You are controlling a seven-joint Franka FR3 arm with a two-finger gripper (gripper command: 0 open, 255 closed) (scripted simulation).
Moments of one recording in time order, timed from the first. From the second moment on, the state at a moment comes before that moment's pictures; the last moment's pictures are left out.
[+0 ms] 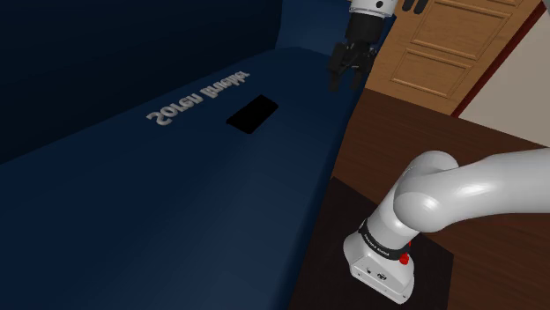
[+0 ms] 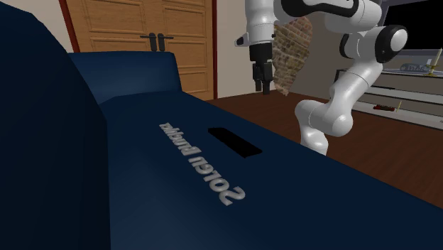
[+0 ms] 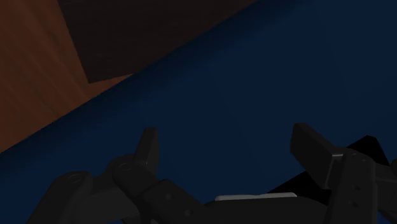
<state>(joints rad) -0.01 -0.78 -0.07 -2.29 0.05 1.42 0.15</state>
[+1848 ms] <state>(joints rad) 0.00 -0.01 0.30 -1.77 0.00 1.86 0.84</state>
